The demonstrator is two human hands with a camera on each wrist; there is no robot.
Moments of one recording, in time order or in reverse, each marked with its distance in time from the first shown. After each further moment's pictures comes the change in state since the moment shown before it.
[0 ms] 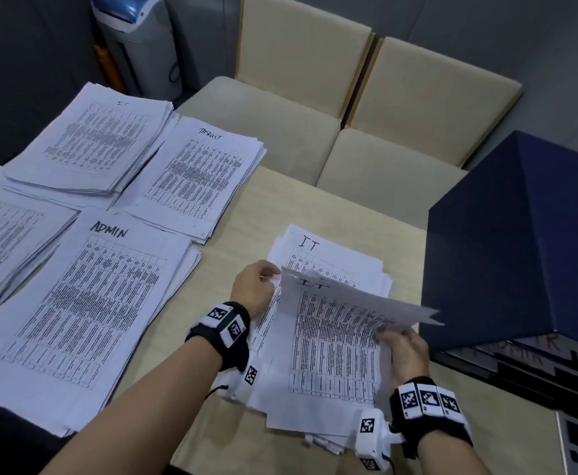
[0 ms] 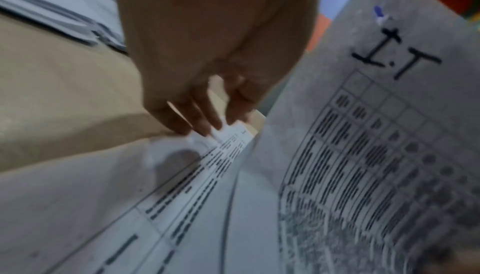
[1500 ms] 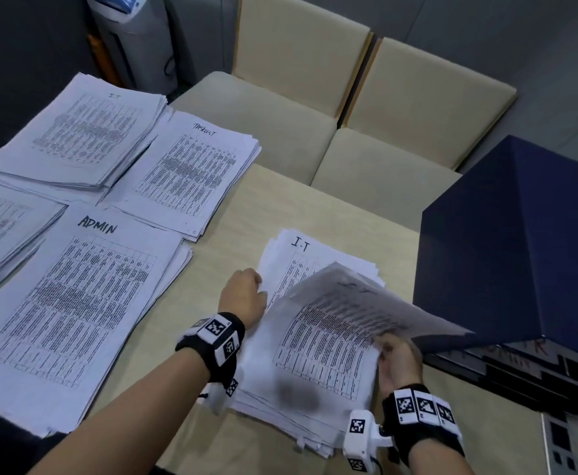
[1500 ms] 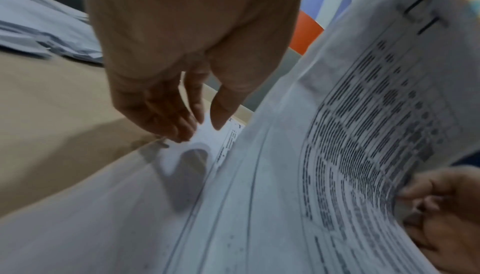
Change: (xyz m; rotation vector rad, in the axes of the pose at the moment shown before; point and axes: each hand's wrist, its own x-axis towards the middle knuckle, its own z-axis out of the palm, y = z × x) left_hand -0.006 -0.013 0.006 0.404 0.073 0.017; right_hand 0.019 0.013 -0.006 0.181 0.106 0.134
